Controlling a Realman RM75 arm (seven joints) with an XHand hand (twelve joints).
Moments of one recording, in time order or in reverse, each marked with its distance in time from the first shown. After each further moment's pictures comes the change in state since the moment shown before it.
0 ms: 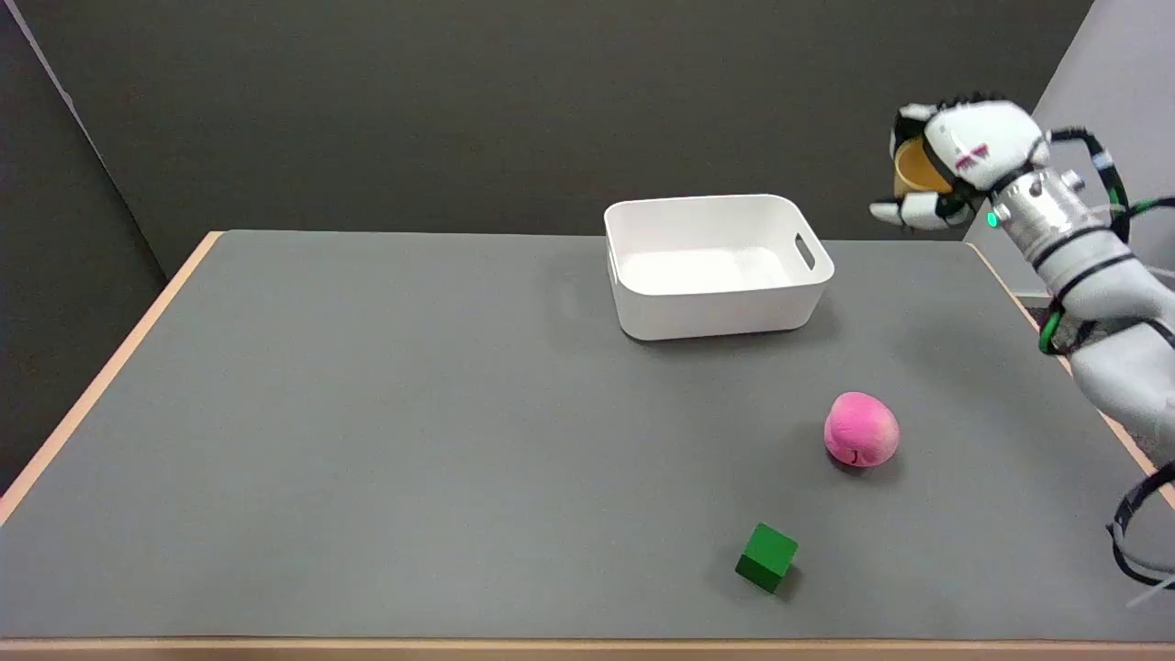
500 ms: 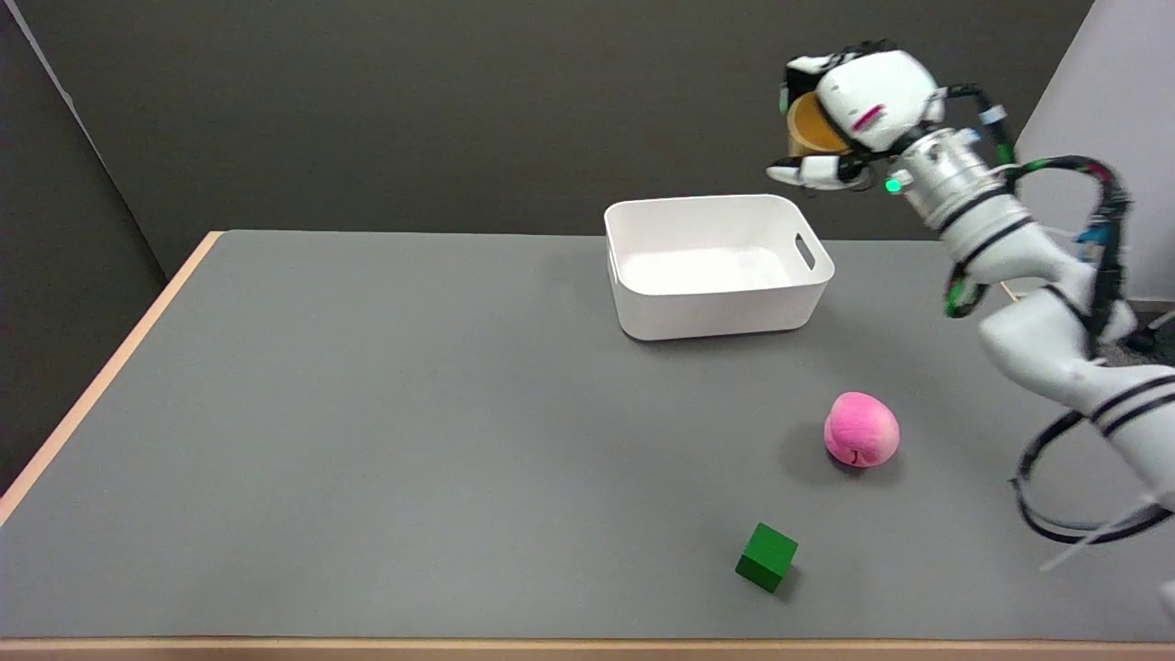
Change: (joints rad) arm 0.196 -0.086 -0.199 0.096 -0.051 0.004 -0.032
